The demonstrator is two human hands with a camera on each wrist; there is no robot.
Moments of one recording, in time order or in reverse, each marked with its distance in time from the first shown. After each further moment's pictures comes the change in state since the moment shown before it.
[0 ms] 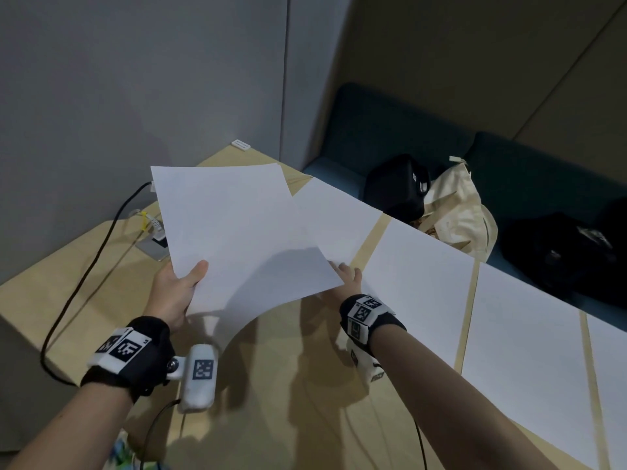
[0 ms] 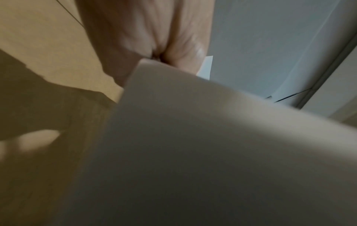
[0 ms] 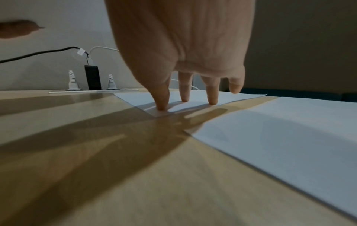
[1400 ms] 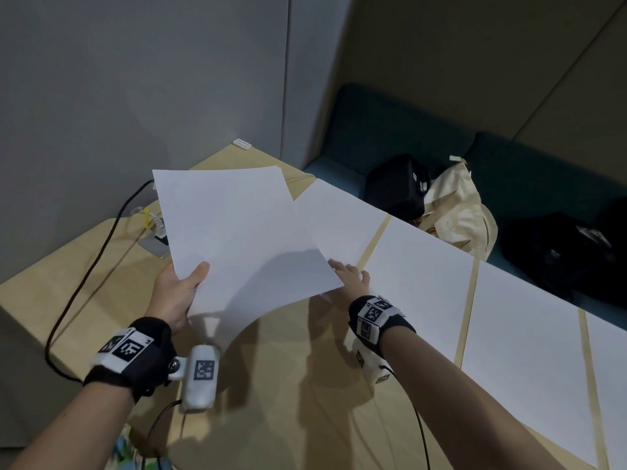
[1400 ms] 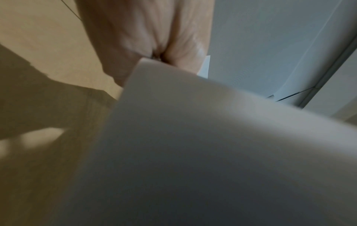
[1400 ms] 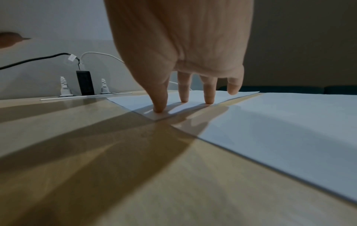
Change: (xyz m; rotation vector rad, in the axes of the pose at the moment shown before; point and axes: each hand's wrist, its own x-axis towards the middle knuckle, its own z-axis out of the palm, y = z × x) left_hand -0.005 -0.003 -0.005 0.018 -0.010 -0.012; right_hand -0.010 0.011 -0.001 0.019 0.046 -0.023
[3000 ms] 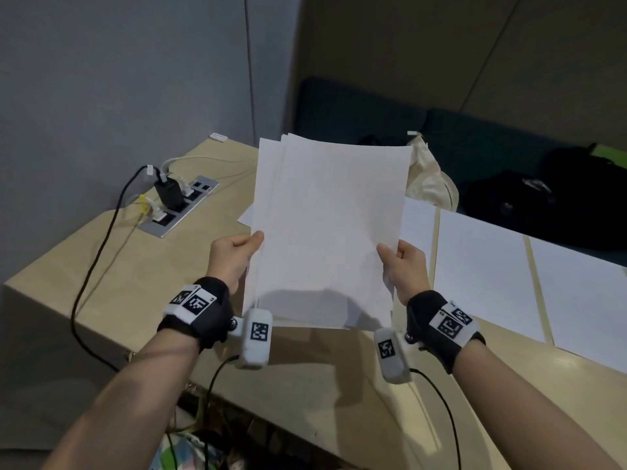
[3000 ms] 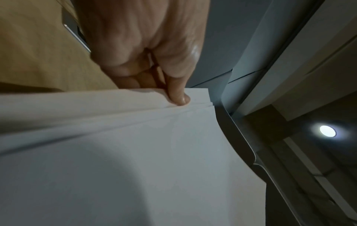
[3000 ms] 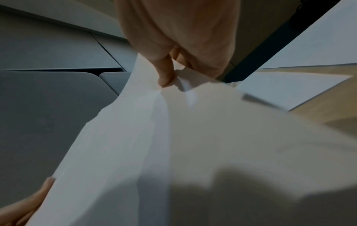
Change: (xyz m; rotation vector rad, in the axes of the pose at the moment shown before) left_hand -0.068 -0.005 0.042 0.138 -0.276 0.030; right_hand -0.156 0.036 -0.009 1.294 0.634 0.233
